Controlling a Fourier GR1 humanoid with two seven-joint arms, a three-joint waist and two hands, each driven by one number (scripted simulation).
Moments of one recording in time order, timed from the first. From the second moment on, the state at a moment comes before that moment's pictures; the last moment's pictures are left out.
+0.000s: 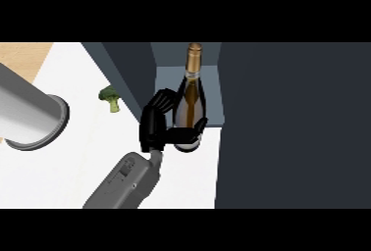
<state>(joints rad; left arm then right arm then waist) -0.46 0.00 -0.43 -1.13 0.51 0.61 -0.32 0.19 -0.20 0.30 -2.52 -0.09 0.03 0.40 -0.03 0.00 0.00</state>
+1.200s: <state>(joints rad) -0.76 0.00 -0.42 -0.67 0.89 0.55 -0.53 0.21 -0.17 0.29 -2.51 -0.10 0.07 0.39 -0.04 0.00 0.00</state>
